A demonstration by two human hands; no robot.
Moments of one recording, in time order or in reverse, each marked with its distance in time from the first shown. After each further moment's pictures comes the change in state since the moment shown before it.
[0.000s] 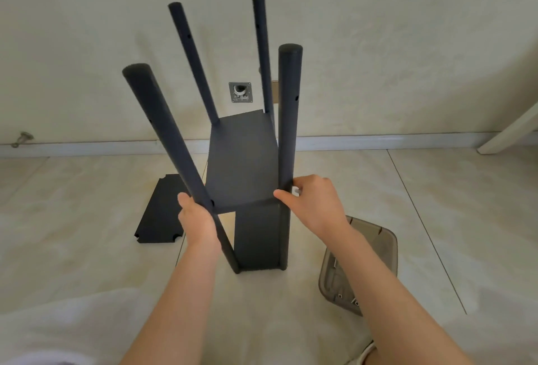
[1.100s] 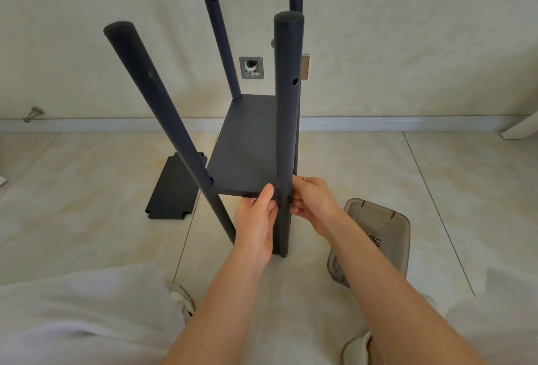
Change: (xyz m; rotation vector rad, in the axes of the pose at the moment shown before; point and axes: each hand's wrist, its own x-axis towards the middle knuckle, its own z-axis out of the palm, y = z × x) left_hand -0.057 -0.051 0.008 -0.170 -0.498 -0.058; right_hand -0.001 0.005 0.041 0.880 -0.289 0.520
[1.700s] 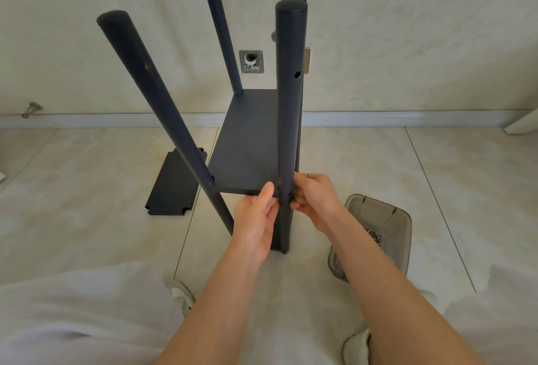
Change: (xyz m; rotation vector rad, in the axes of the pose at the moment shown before) left_hand 0.008 -0.005 -0.009 -0.070 -0.099 -0.023; right_hand 0.002 0.004 -0.001 0.063 0.033 -0.009
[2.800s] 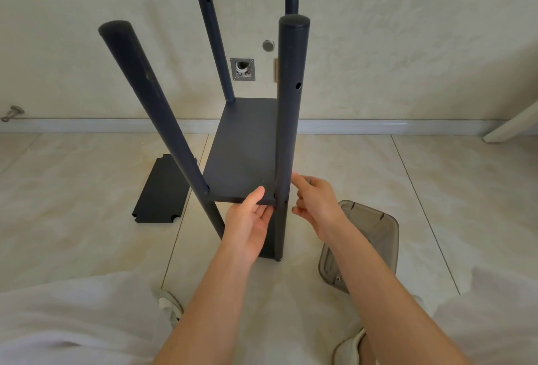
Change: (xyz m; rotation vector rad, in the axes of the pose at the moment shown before) left_hand 0.014 -0.001 -0.004 -0.174 -0.038 -0.061; right_hand -0.015 -0.010 -0.008 -0.117 0.140 -0.015
